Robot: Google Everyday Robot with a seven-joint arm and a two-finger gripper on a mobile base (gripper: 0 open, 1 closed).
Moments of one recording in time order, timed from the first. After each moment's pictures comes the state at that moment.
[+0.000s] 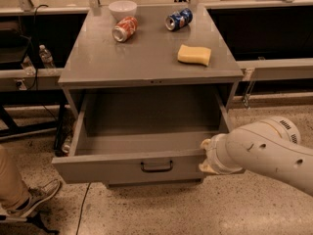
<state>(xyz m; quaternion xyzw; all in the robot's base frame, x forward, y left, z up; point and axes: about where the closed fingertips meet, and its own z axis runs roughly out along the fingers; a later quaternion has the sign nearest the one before) 0.472 -0.150 0.672 -0.66 0.72 -0.08 0.22</state>
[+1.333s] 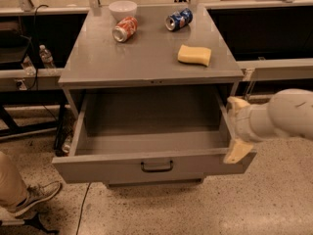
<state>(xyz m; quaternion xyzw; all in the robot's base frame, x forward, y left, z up) 0.534 -0.222 0.732 -0.64 0.71 -0.10 0.29</state>
